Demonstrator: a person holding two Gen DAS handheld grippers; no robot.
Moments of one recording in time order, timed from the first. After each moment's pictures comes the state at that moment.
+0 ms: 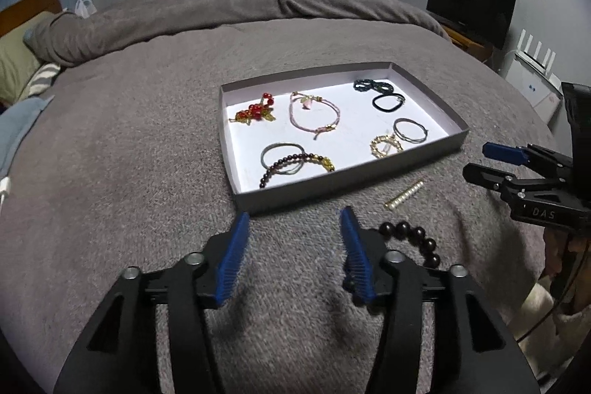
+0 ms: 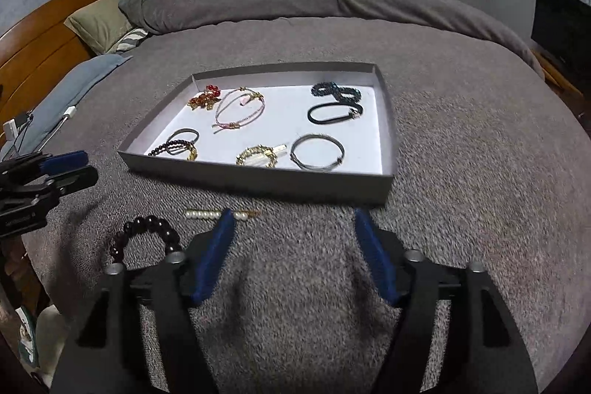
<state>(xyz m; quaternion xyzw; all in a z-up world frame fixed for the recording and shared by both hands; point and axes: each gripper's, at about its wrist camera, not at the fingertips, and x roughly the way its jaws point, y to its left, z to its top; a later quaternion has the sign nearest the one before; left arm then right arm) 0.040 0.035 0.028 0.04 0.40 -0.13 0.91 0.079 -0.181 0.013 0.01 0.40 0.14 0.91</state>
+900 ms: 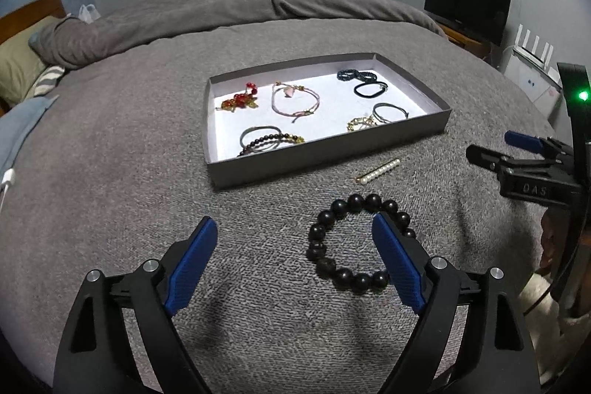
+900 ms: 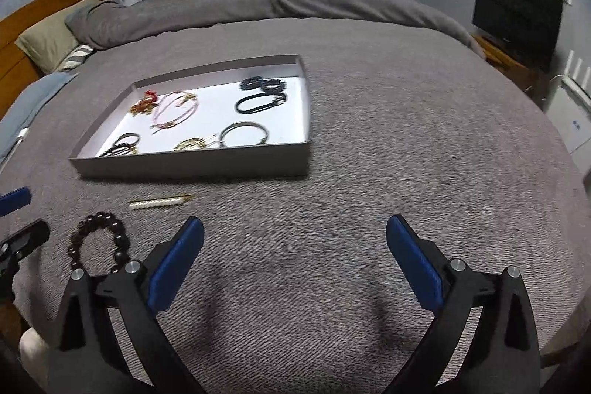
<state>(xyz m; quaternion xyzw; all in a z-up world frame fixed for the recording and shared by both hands) 0.008 0.011 0.015 0.05 0.39 -0.12 0.91 0.060 -0.206 0.009 0.00 0.39 0.01 0.92</state>
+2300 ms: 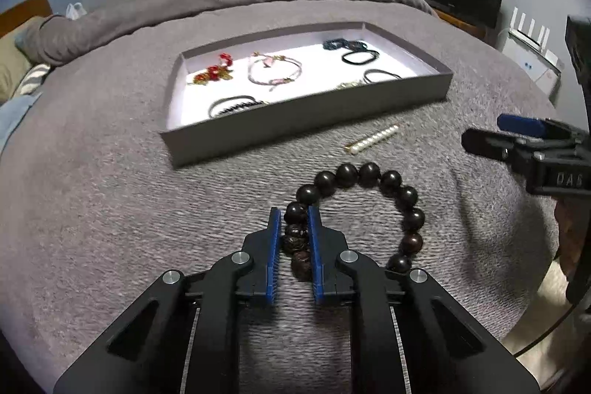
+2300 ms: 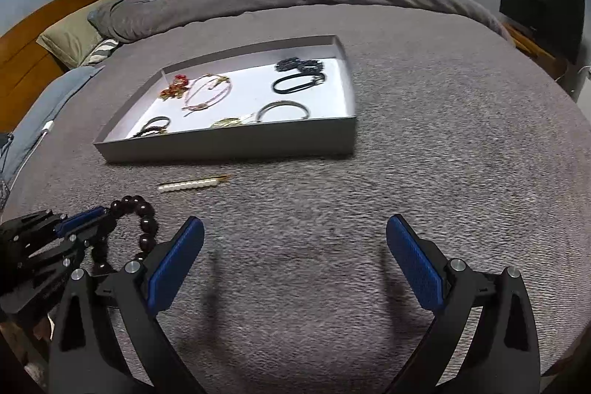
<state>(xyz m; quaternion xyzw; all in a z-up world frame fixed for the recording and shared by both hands) 0.018 -0.005 -0.026 0.06 0.40 -0.13 0.90 0.060 -0.189 -0.009 0.03 0.41 0.09 0.91</state>
